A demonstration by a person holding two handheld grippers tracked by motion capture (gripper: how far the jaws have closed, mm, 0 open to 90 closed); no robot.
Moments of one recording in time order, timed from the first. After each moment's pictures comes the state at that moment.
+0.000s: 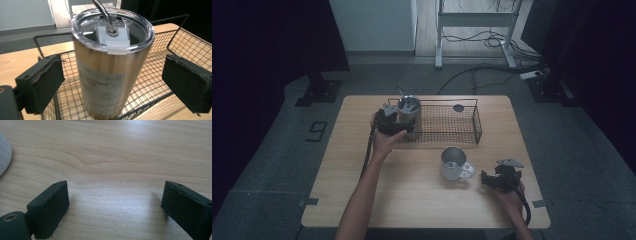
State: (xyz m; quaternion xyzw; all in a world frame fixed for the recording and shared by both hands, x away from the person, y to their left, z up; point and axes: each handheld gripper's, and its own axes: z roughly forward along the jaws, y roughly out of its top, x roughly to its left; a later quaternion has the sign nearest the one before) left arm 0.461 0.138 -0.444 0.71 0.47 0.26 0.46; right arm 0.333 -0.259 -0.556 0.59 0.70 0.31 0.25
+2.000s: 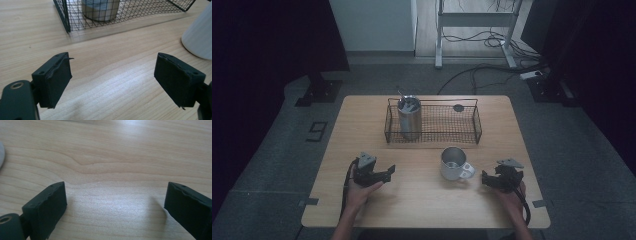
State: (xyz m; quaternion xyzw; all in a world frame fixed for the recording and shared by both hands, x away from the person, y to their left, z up) left arm 0.329 0.202 -0.513 0.75 0.48 0.19 0.42; right arm 0.331 -0.259 -0.553 0.60 0.69 0.30 0.27
